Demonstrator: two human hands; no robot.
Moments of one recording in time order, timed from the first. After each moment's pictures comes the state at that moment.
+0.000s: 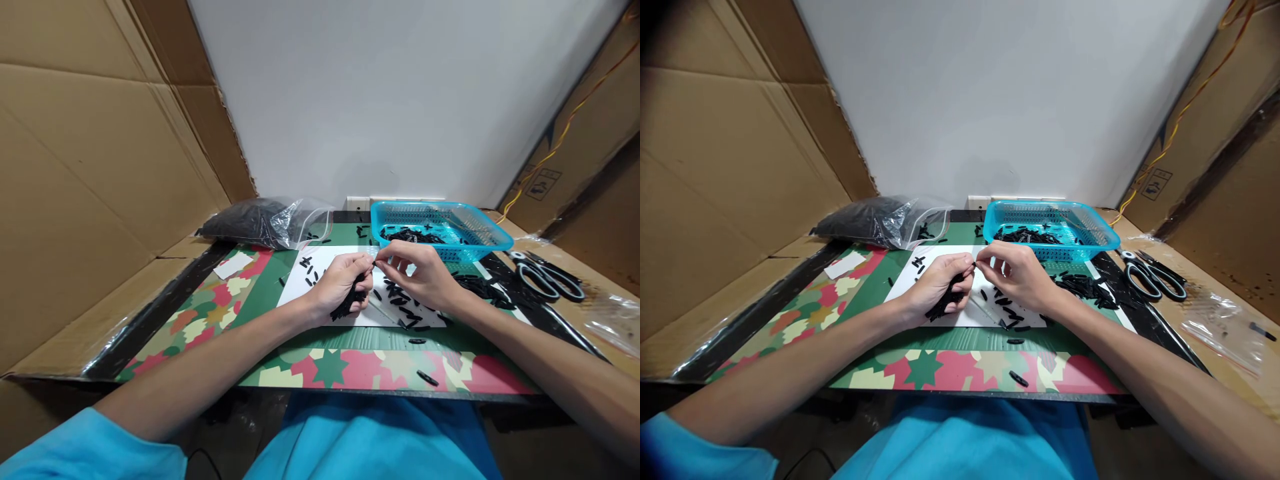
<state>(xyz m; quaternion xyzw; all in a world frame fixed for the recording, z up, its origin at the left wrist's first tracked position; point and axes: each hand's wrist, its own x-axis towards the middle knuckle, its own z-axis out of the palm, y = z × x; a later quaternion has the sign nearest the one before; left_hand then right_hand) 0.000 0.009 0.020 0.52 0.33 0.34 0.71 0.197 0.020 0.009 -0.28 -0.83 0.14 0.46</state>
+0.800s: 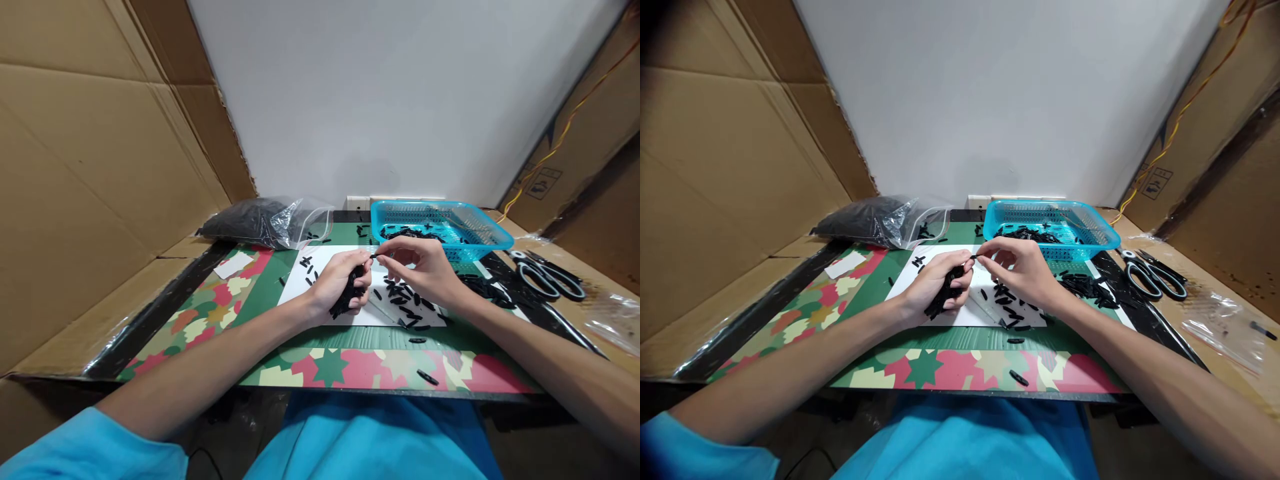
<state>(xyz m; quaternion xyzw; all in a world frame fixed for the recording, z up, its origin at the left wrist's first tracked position) -0.003 0.006 0.028 0.49 0.33 0.34 0.73 0.198 0.020 0.008 -0.31 -0.77 0.25 0.50</state>
